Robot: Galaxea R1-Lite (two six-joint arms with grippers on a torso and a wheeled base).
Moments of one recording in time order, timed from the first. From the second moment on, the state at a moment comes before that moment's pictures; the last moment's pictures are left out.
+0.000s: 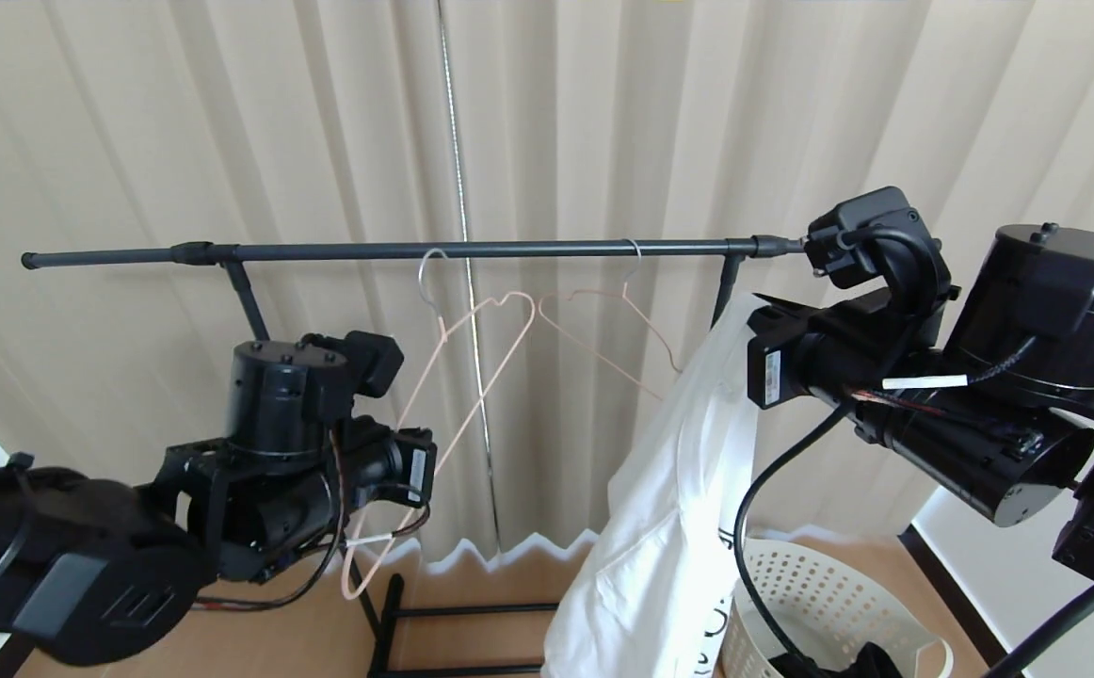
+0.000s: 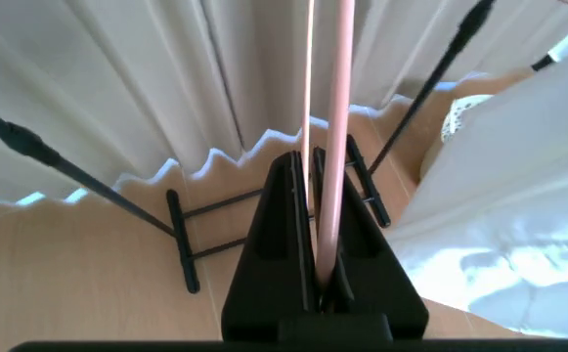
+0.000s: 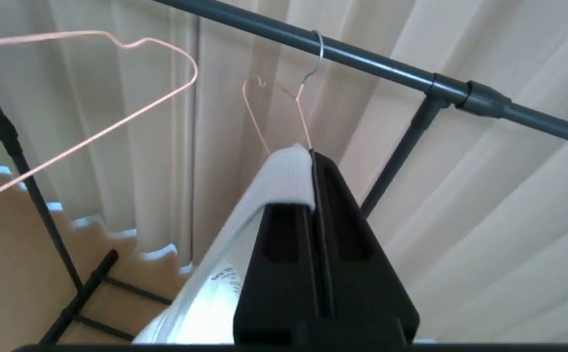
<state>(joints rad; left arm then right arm) -0.51 1.74 -0.67 -0.61 0.19 -0.03 0.62 1.63 -0.80 -0.78 -0.37 -0.17</state>
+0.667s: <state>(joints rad) -0.56 1.63 -0.25 -1.01 -0.05 0.23 0.54 1.74 -0.89 -0.78 -0.64 -0.23</state>
